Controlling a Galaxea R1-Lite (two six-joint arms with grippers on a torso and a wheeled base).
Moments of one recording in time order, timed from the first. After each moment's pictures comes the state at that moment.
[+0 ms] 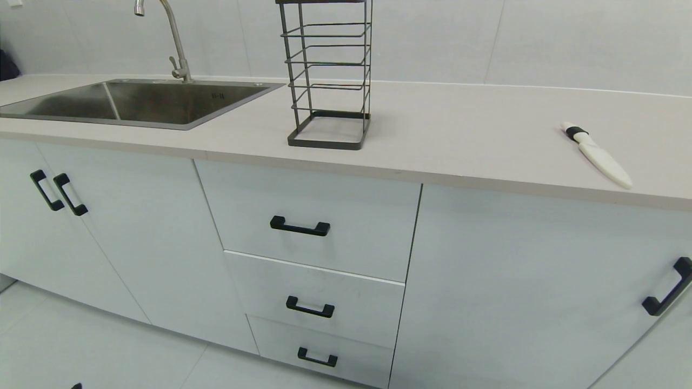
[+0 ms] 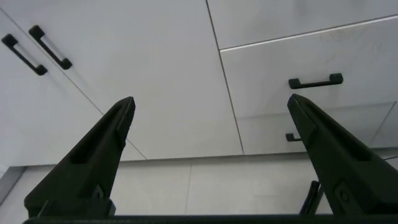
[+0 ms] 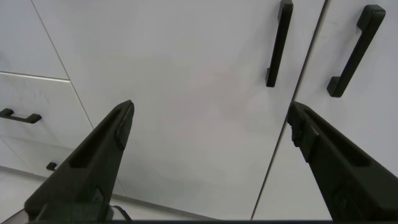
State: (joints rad) left arm -0.02 0.29 -0.08 -0.14 -0.06 0.30; right arm 0.00 0.01 0.00 0.01 0.03 0.01
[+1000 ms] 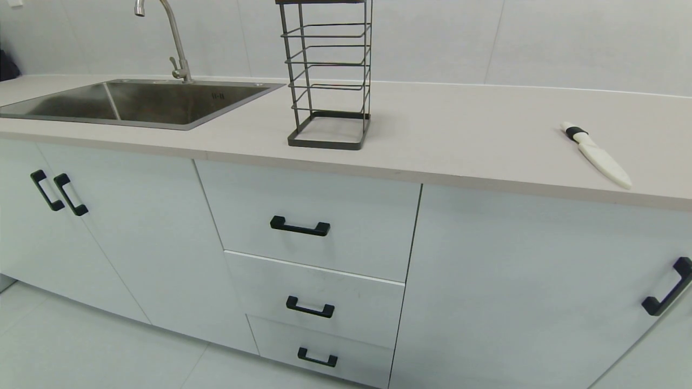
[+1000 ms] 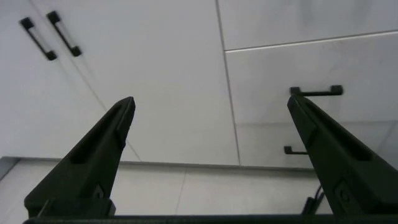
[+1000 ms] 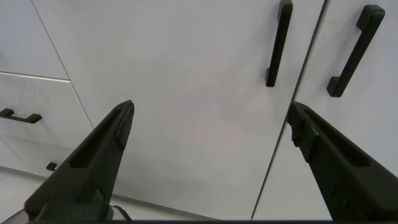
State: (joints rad) left arm 0.04 0.07 0.00 -0.10 -0.08 0.22; right arm 0.00 0.01 0.00 0.01 0.03 0.01
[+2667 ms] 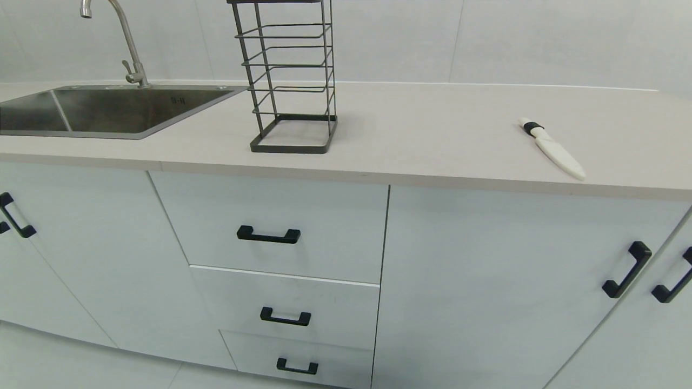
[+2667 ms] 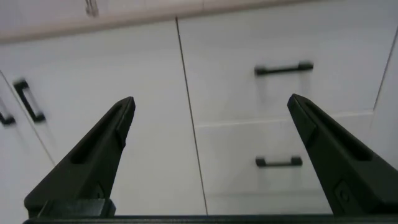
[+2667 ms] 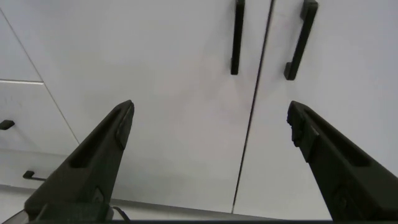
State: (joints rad) left arm 0.00 0.00 0.00 -0.09 -0.10 0.10; right arm 0.00 0.01 0.00 0.01 0.03 0.01
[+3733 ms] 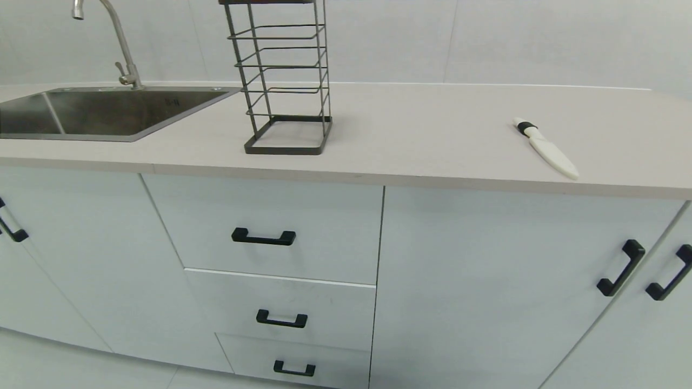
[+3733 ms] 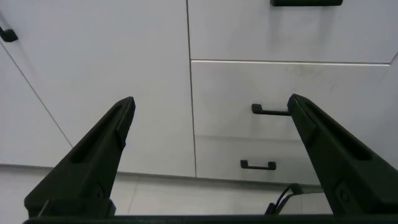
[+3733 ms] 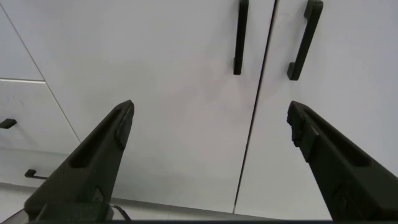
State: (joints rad) left arm 0.00 0.00 0.00 0.00 -0.05 0.02; right arm 0.00 0.01 0.00 0.01 0.03 0.01
